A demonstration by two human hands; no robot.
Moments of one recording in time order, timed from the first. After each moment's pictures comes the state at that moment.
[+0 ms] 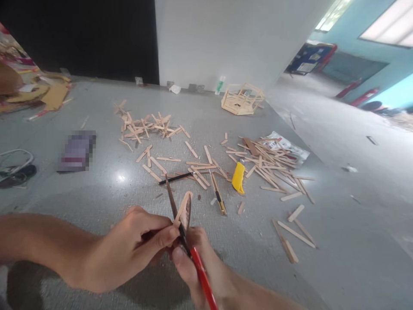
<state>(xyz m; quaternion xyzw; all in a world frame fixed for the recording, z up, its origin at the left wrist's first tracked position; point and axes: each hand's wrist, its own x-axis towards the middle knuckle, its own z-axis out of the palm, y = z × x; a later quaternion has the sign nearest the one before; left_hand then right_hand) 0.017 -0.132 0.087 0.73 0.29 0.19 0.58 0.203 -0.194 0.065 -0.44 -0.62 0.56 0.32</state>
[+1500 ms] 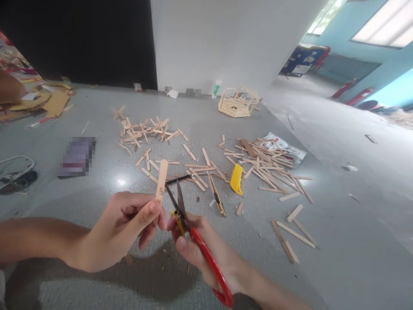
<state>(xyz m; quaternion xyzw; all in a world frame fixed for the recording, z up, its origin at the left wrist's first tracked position) 0.014 -0.117 0.092 0.61 0.23 0.33 0.68 0.226 -0.183 0.052 -0.46 -0.62 0.55 0.32</state>
